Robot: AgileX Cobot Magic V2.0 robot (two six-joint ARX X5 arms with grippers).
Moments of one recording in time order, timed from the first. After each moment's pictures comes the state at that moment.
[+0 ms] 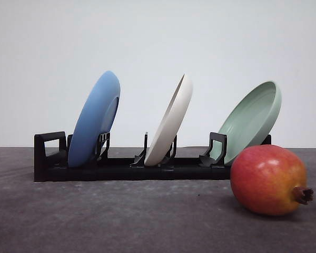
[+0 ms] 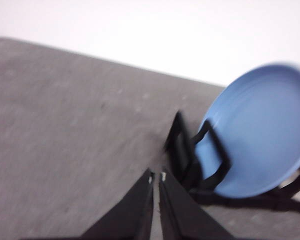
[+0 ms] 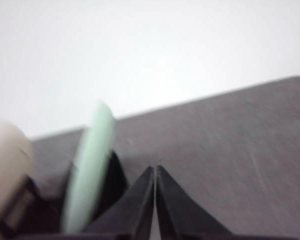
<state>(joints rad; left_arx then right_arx) -0.07 0.16 0.24 -0.21 0.05 -0.23 0.03 0.07 0.21 -0.10 -0.03 0.33</state>
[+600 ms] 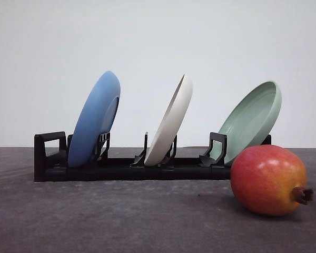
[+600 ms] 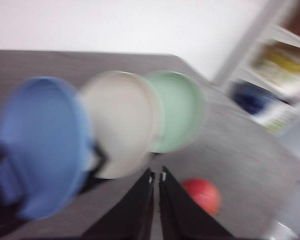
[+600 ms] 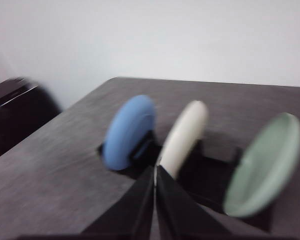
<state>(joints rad) -0.15 0.73 0.87 -0.45 0.72 -0.16 0.03 0.56 0.93 -0.60 -0.70 0.14</state>
